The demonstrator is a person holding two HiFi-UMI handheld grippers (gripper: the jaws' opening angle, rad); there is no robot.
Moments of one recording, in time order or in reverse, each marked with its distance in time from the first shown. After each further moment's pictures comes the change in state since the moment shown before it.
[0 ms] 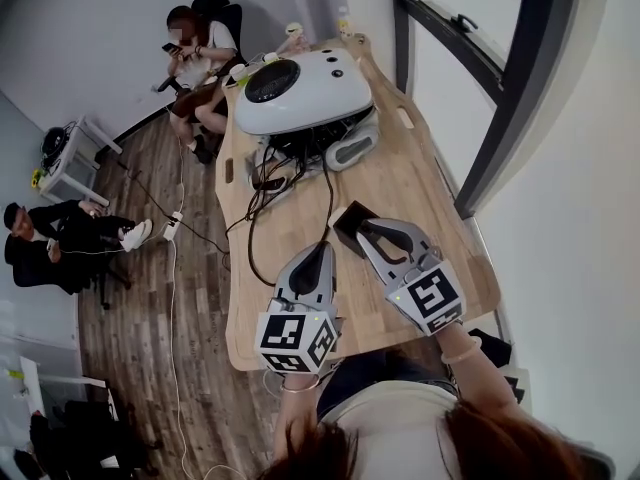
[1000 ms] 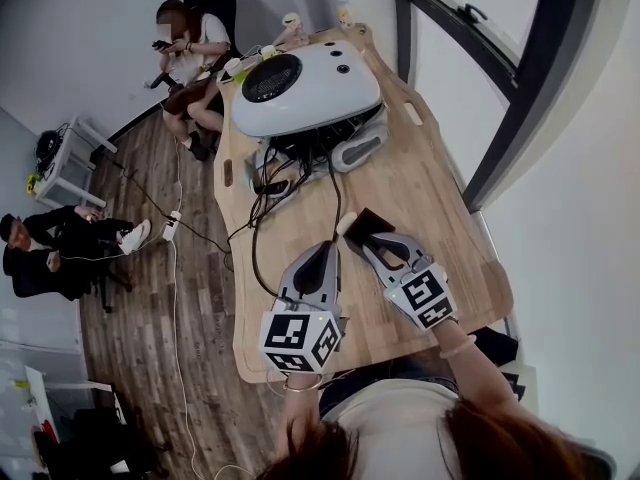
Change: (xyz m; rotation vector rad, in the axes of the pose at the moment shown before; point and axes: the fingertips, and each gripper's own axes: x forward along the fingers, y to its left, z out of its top) left arm 0.038 0.039 -0.013 -0.015 0.048 -0.028; right arm 0.057 -0.007 -0.103 0.078 0.197 0.015
